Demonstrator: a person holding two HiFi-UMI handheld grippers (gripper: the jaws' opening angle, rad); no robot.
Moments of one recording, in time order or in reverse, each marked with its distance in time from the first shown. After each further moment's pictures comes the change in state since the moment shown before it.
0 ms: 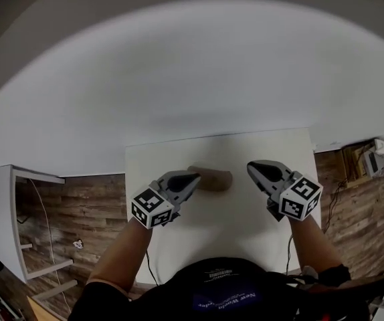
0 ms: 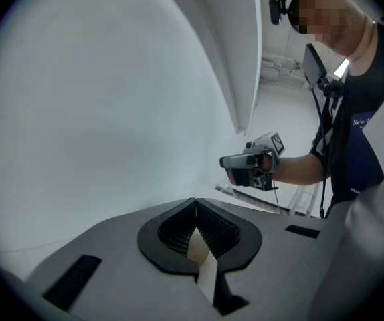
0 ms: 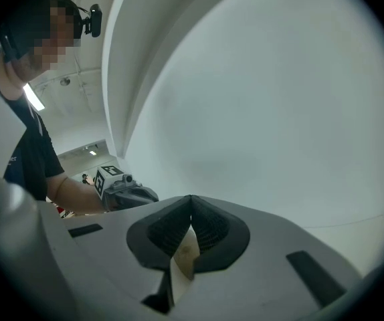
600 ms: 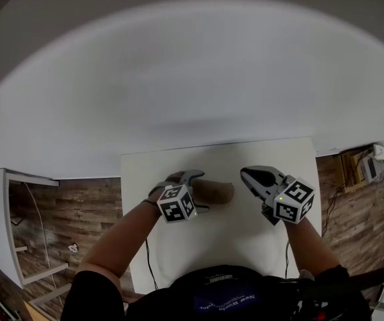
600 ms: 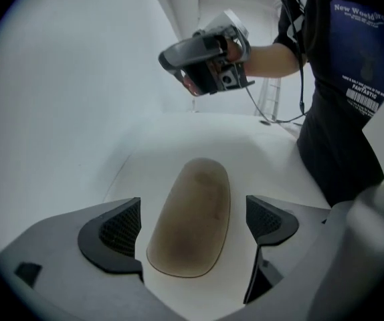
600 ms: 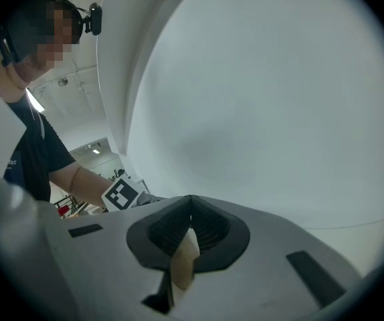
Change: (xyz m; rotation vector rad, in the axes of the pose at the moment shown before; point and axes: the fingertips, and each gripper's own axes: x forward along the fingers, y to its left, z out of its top) left arm 0.066 0.038 -0.127 0.509 0.626 -0.233; right arm 0.057 -0.030 -0.016 0.026 0.051 0.039
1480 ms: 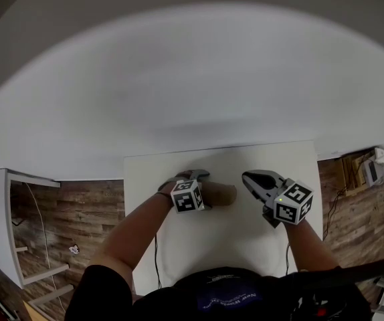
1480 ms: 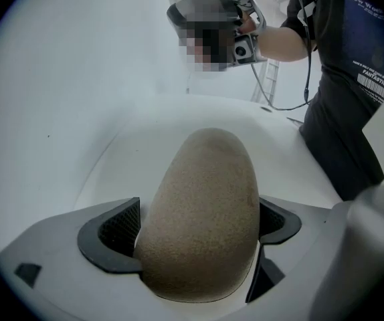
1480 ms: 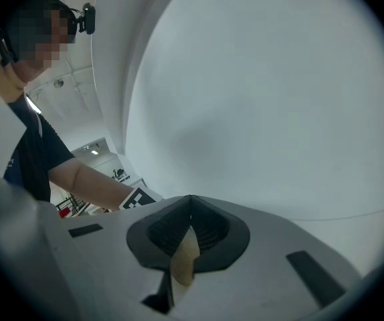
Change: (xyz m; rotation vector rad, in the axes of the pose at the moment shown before) left arm 0.045 0.009 -0.025 0.007 0.079 -0.087; right arm 0.003 -0.005 -0.013 0.032 0.021 -0.007
